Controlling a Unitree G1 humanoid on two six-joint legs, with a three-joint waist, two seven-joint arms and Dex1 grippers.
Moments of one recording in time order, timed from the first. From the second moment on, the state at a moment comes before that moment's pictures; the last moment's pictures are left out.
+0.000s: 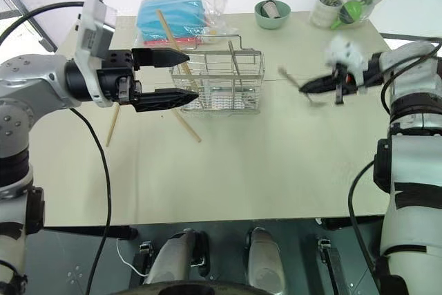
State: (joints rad) left arm -0.83 0.79 0.08 -0.34 -0.91 0.96 -0.83; right arm -1.32 -0.78 -0.04 1.18 0.03 -0.08 1.59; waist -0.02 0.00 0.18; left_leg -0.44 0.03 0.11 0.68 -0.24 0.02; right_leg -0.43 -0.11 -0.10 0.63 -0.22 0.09
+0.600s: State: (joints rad) left arm -0.83 0.80 0.09 -0.30 -0.85 0.91 -0.86; right arm -1.28 -0.50 -0.14 0.87 0.25 0.29 1.28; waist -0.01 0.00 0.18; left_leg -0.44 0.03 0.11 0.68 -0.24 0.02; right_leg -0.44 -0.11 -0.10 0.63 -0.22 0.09
